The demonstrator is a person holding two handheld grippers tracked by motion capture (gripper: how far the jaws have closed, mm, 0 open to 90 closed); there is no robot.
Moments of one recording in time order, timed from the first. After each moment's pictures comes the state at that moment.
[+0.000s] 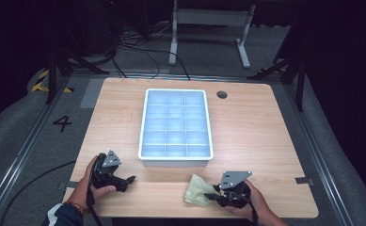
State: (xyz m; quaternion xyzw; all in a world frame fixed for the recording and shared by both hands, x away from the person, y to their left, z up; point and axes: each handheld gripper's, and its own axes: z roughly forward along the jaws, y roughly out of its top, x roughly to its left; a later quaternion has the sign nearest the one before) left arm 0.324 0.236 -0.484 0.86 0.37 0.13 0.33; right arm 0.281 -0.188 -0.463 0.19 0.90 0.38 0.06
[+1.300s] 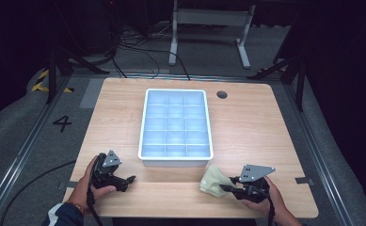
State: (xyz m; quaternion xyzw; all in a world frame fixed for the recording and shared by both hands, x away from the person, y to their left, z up) left arm 0.324 0.236 -0.484 0.86 0.37 0.13 0.32; right arm 0.287 -0.235 -0.445 0.23 0.88 0.40 0.10
